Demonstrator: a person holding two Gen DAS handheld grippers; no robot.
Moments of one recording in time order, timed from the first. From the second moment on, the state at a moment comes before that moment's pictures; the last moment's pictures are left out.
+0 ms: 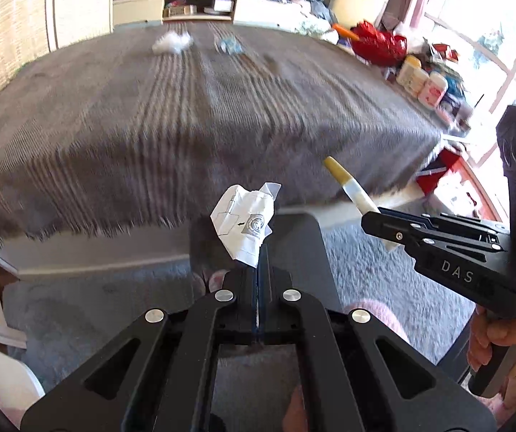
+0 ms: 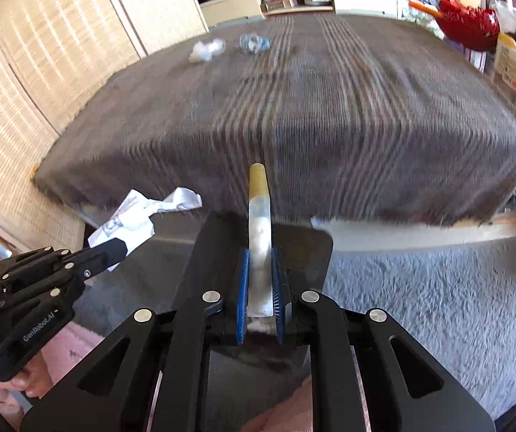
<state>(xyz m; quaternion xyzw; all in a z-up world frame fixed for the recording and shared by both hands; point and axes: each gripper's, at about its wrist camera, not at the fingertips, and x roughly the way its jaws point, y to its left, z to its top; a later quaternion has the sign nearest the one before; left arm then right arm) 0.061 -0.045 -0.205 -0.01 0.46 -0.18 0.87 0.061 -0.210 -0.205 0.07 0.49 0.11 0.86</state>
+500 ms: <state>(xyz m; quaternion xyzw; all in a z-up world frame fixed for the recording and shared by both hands) 0.057 -0.059 -0.273 -0.01 0.53 -0.19 0.83 0.057 -0.205 -0.265 0.11 0.55 0.10 0.82</state>
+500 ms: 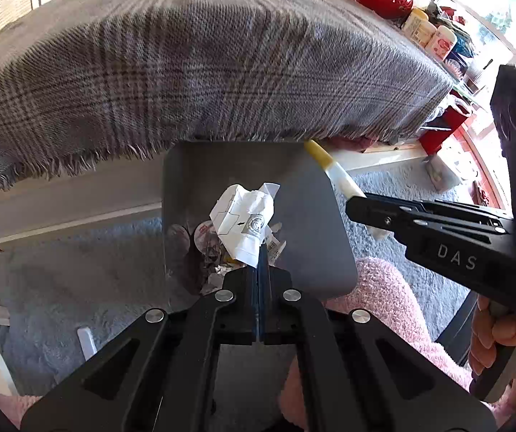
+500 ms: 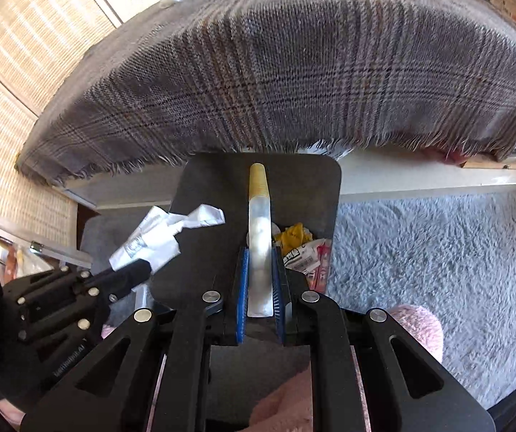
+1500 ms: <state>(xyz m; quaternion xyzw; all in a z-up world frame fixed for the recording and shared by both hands) 0.078 -0.017 -0.212 0.00 0.47 -0.13 0.87 0.075 -0.253 -0.217 0.13 0.49 0.03 0.86</state>
